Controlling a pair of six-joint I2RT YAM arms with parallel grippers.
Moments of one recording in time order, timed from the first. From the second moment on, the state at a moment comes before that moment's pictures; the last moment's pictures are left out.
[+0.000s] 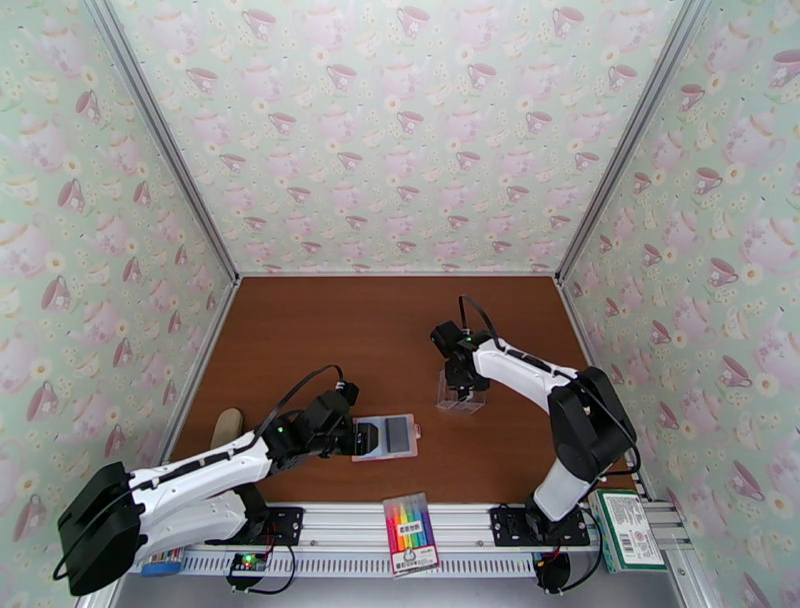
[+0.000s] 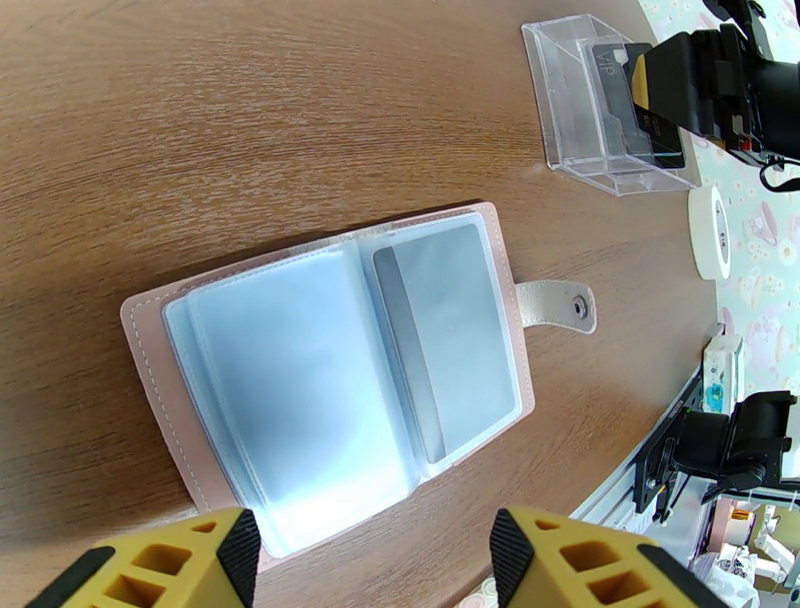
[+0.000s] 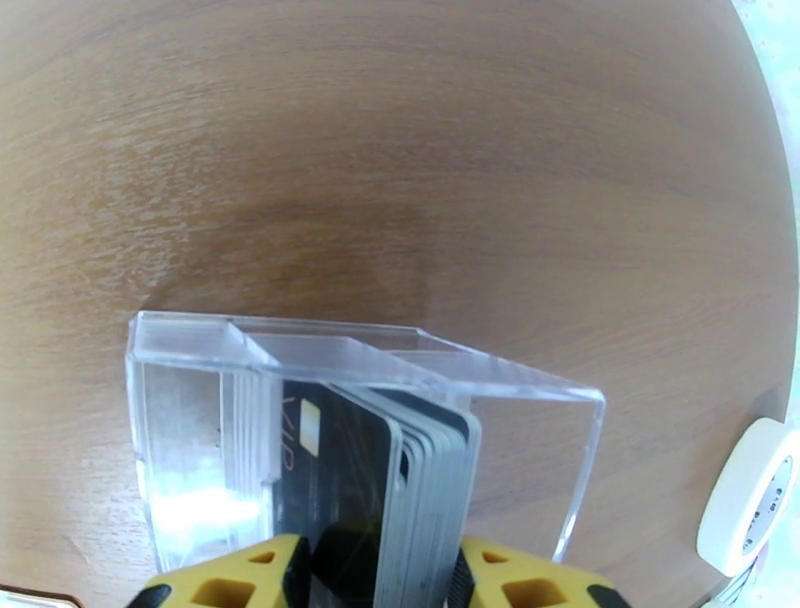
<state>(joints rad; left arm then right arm) -0.86 1.08 0.49 -0.29 0.11 -0.82 0.56 1.70 1.16 -0.89 0.35 0.55</state>
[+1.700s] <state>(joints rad) -0.86 1.08 0.49 -0.30 0.11 -0.82 0.53 1.63 1.21 -0.99 0.39 0.53</state>
